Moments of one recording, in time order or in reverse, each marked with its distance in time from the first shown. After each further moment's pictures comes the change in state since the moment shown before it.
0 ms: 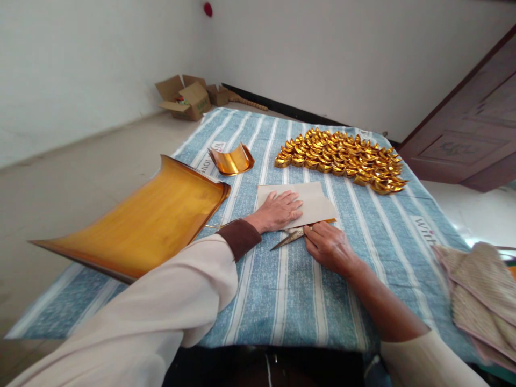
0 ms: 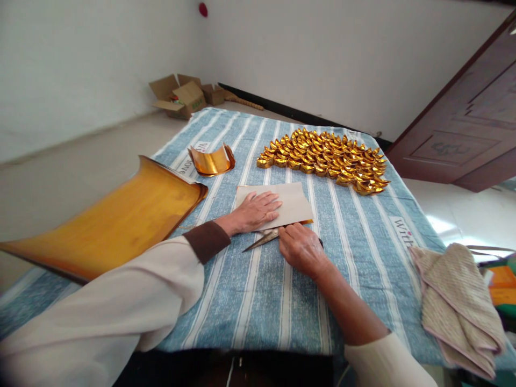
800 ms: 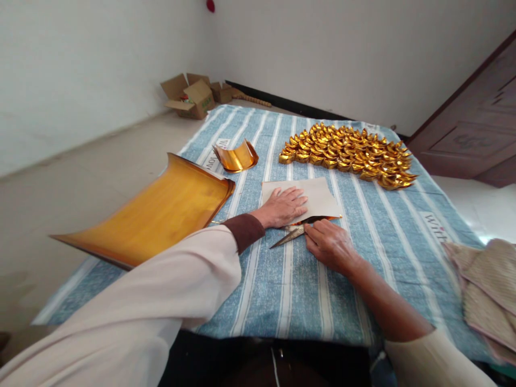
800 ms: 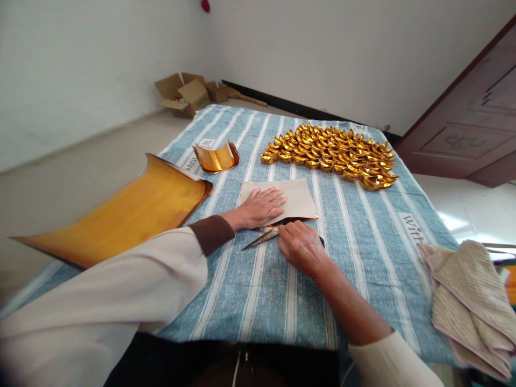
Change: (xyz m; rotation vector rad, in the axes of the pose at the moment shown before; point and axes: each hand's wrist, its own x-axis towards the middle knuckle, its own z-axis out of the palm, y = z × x) left_hand 0.000 0.000 0.001 0.042 -0.007 0.035; right_hand 0.004 -0.012 0.001 -0.002 -0.014 0.024
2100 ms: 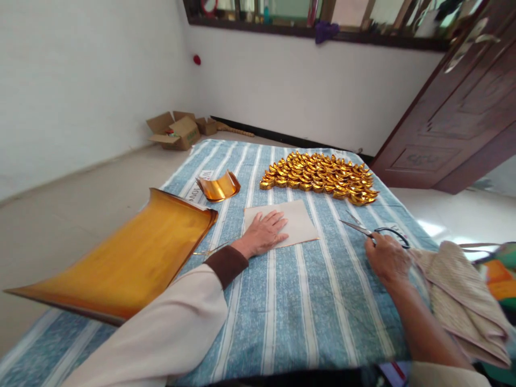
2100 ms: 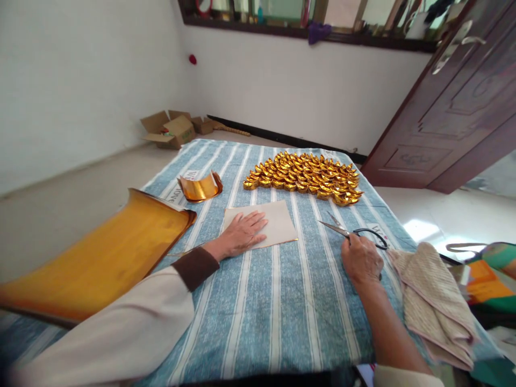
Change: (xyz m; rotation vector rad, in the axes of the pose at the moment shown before) left_hand -0.008 -0.002 0.000 0.081 0.103 -0.005; right_hand -0.083 0.091 -0.048 -0.497 -0.162 1.016
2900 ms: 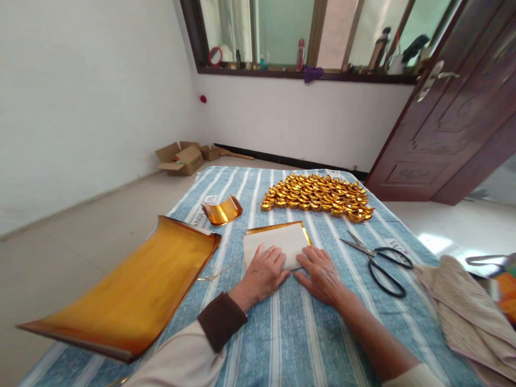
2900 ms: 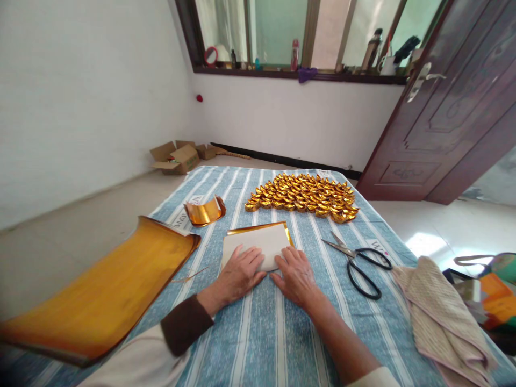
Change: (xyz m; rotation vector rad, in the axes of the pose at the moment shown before) left_hand -0.041 0.030 -0.002 0.065 0.216 0.036; right_hand -0.027 -0.122 -0.012 0.499 0.066 -0.770
